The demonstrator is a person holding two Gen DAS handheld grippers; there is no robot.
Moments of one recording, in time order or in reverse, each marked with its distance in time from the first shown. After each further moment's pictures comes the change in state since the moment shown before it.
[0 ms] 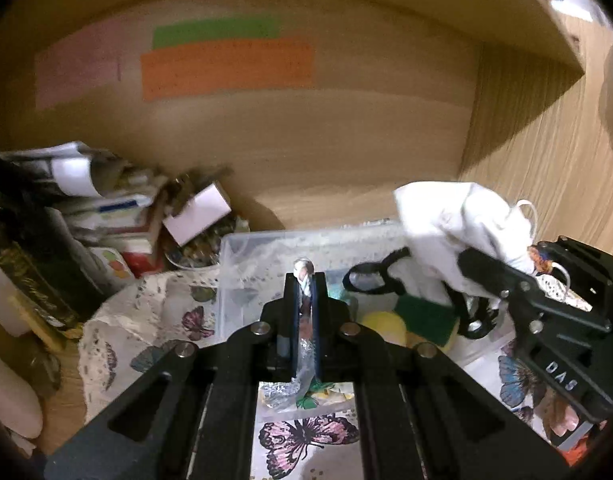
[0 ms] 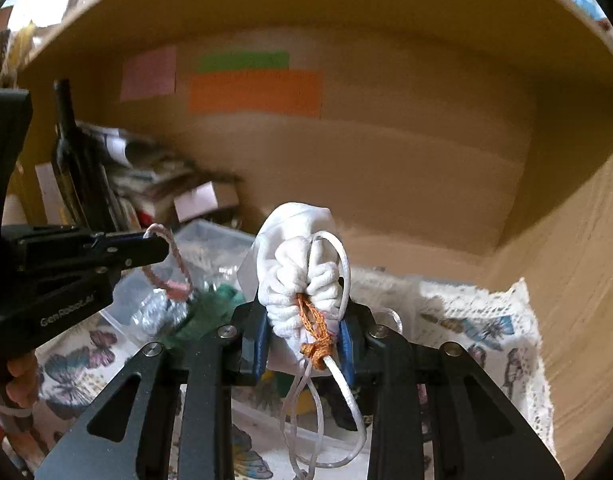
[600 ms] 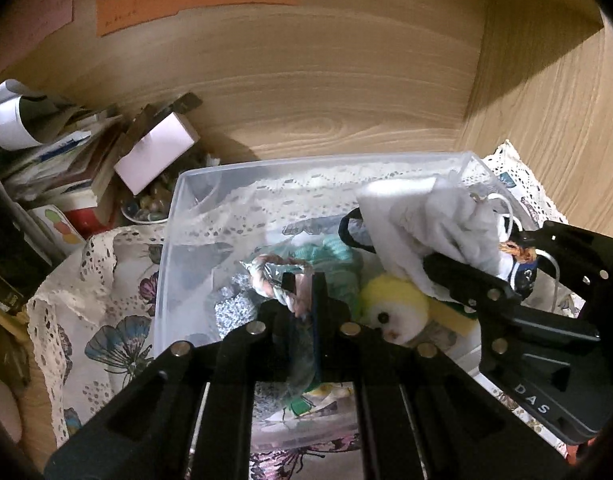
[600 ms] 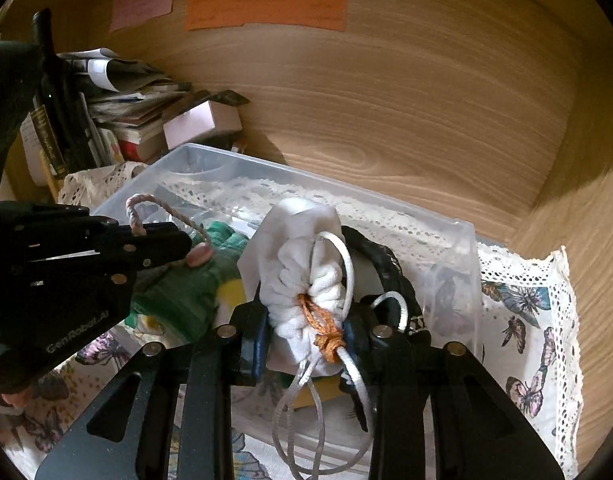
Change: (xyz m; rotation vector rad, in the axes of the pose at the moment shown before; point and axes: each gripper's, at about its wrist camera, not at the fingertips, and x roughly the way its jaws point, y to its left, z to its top) left arm 0.055 -0.005 -0.020 0.024 0.169 -0.030; right arm 0.060 0.005 -0.026 -0.047 0.236 0.030
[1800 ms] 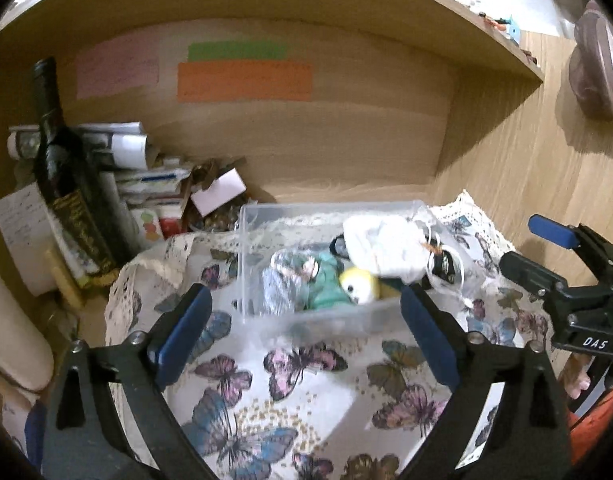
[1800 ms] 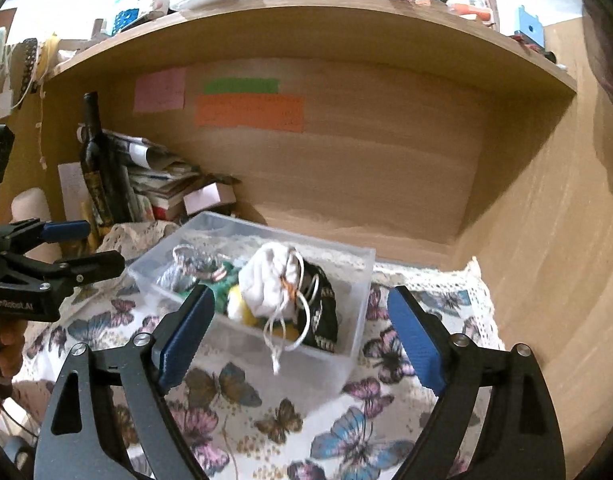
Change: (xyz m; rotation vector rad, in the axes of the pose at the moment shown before) left arm -0.132 0.004 -0.047 -0.045 -0.228 0.008; right arm -0.129 -0.017 -0.027 0.046 -0.253 -0.042
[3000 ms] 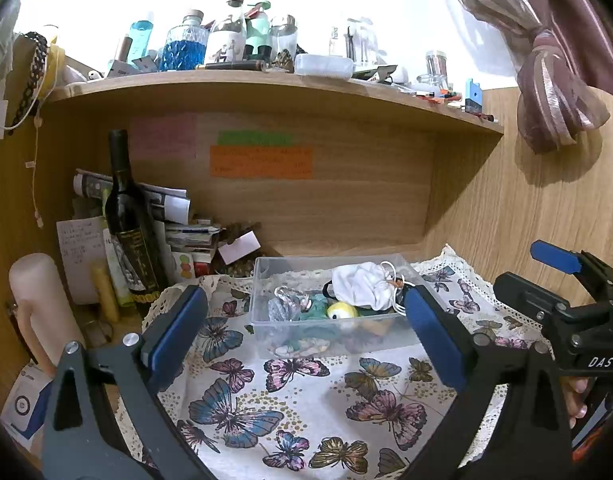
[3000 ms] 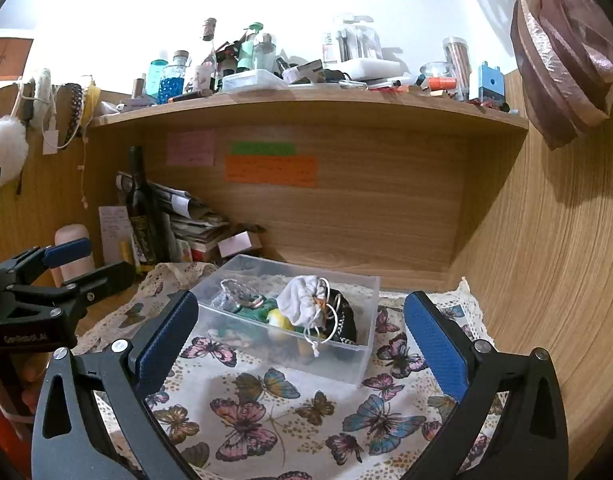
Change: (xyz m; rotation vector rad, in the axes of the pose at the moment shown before) left arm -0.099 -0.033 -0.037 -0.004 -0.305 0.072; right arm -0.083 0.029 -0.023 0.043 -0.197 0.012
